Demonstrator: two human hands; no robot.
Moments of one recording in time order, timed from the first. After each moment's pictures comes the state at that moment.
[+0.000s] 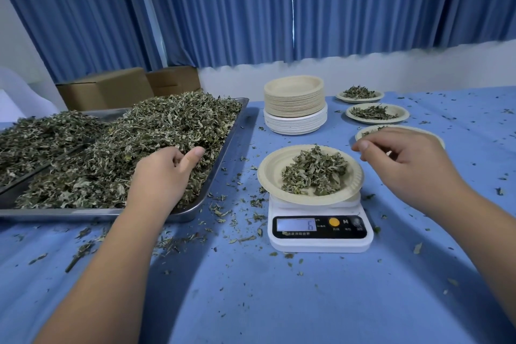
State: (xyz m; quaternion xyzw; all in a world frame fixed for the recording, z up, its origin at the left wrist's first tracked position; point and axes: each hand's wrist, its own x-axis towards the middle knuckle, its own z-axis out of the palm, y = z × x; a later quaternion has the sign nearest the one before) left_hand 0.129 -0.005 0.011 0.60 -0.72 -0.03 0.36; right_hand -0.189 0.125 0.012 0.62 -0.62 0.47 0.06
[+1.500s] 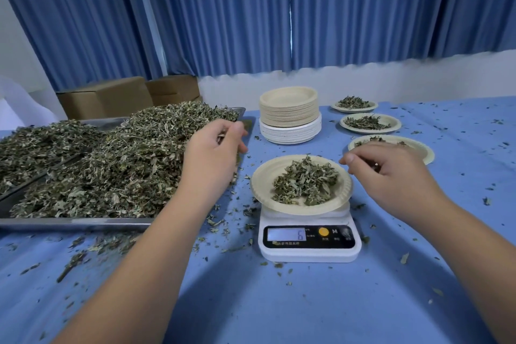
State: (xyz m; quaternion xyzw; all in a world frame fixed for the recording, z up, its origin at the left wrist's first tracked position) left_hand 0.049 0.030 0.047 0.41 -0.70 -0.23 0.54; right_hand -0.186 0.124 0.014 0.63 -0.63 0.45 0.04
